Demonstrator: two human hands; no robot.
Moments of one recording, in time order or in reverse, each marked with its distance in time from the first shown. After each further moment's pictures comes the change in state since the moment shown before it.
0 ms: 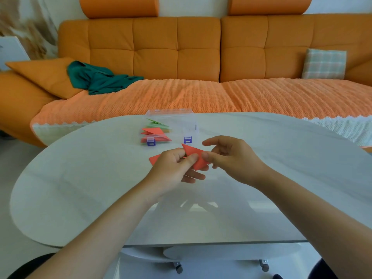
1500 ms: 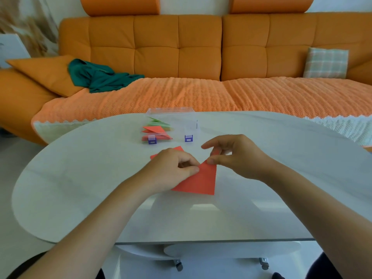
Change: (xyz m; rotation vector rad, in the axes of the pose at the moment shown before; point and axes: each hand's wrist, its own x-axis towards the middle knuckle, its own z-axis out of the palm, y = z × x) left_hand 0.007 -0.006 -0.022 0.581 -0.048 0.149; right_hand 0.007 0.006 -0.013 -0.106 -0.095 -0.110
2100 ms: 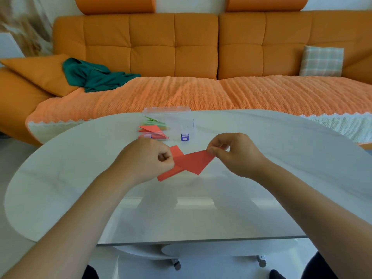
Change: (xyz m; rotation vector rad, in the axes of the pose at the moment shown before) left_hand -0.005 -0.008 -0.033 0.422 0.192 0.038; right_hand 0.004 0.008 0.004 -0.199 0.151 0.023
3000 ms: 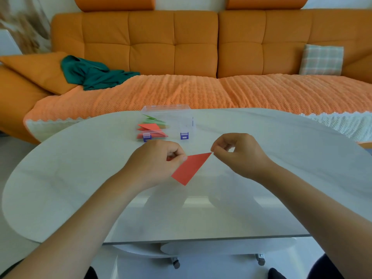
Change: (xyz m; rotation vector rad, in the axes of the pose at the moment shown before) left_hand -0.001 0.015 0.014 -0.238 -0.019 -0.019; right_hand -0.011 0.003 -0.003 0.083 0.068 0.069
